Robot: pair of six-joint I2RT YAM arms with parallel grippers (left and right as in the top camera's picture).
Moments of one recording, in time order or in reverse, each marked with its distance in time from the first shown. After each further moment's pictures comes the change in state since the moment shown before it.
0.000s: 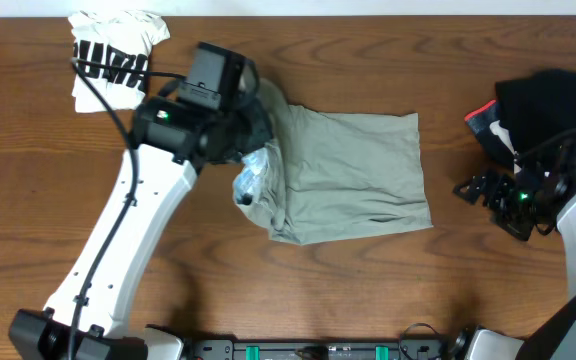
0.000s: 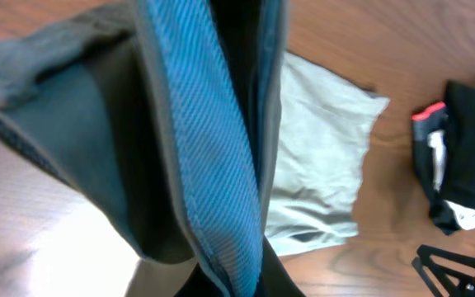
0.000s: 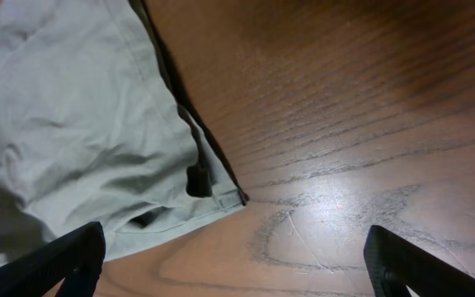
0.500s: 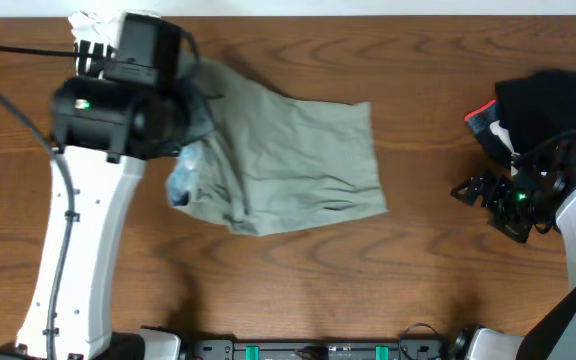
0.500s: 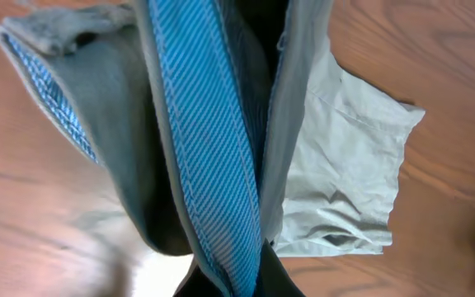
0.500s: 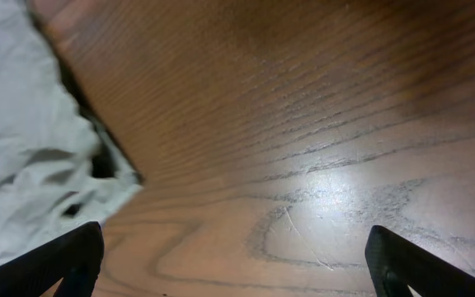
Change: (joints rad) left arm 0.162 -0.001 0.295 -0.357 -0.206 0.131; right arm 0.000 0.025 0.000 -0.008 0.000 0.000
